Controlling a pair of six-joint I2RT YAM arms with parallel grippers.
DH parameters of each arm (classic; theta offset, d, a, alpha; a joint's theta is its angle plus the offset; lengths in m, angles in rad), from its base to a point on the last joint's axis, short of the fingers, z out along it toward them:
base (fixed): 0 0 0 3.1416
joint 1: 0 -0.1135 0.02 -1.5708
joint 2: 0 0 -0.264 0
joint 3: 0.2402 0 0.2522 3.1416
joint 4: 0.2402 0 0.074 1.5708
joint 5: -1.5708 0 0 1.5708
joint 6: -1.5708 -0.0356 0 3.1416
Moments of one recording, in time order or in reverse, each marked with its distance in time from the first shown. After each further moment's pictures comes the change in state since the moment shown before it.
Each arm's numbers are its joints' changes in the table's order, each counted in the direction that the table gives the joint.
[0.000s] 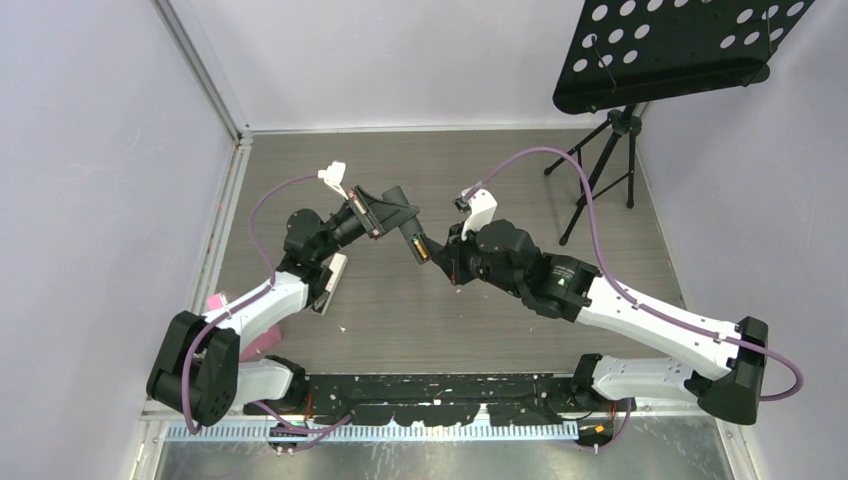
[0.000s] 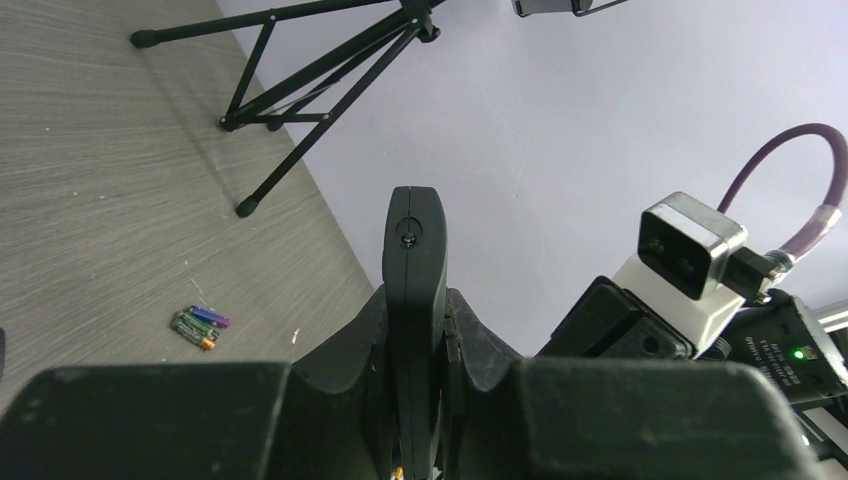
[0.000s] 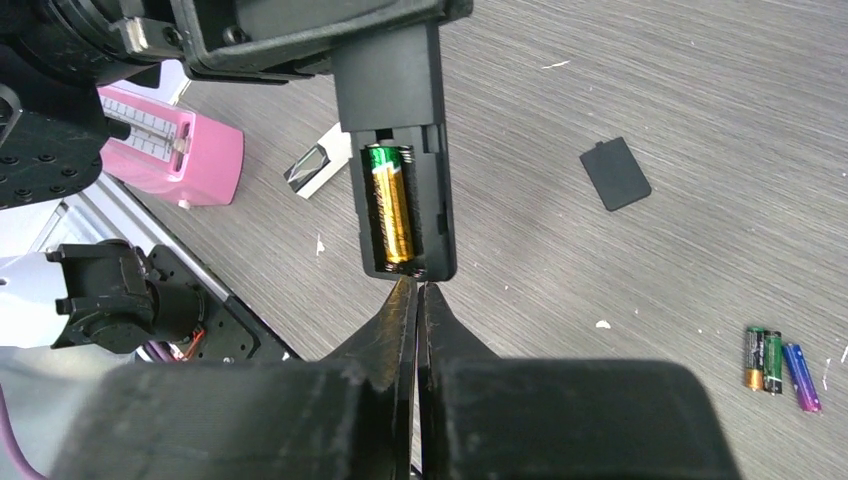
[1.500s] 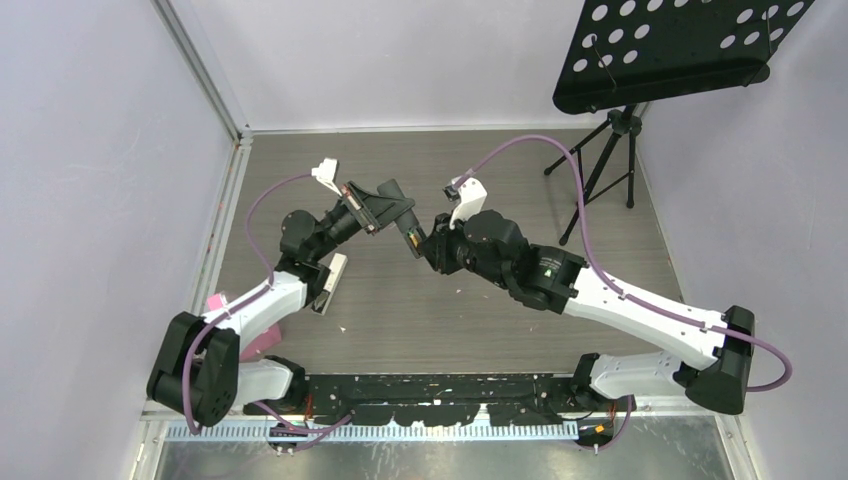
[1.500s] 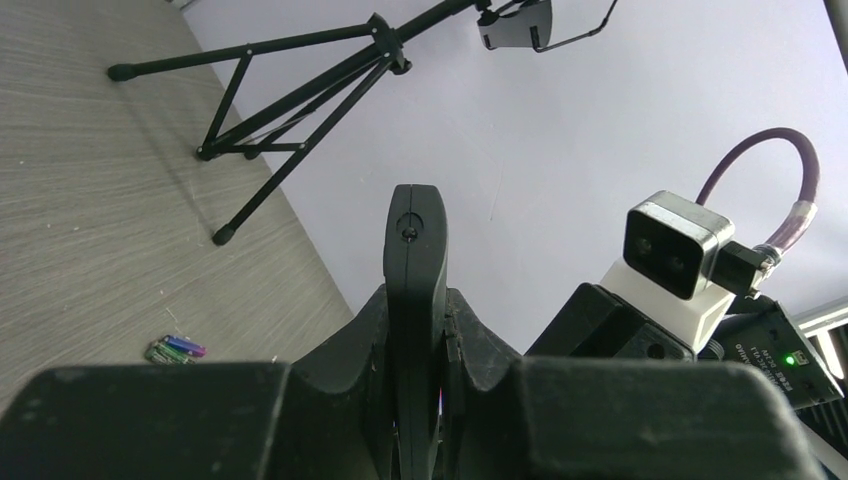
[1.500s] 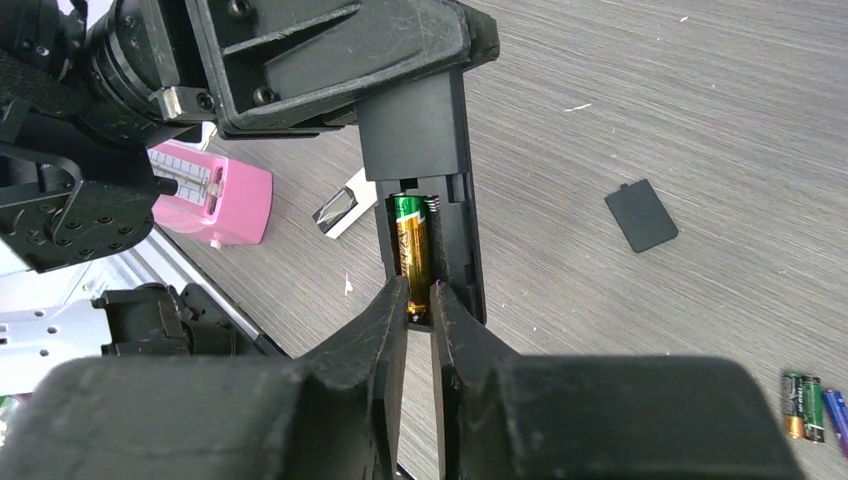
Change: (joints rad) left arm -0.013 0.005 0.000 -0.055 0.017 0.062; right arm 0.000 -0.098 0.086 -0.059 -0.017 -0.030
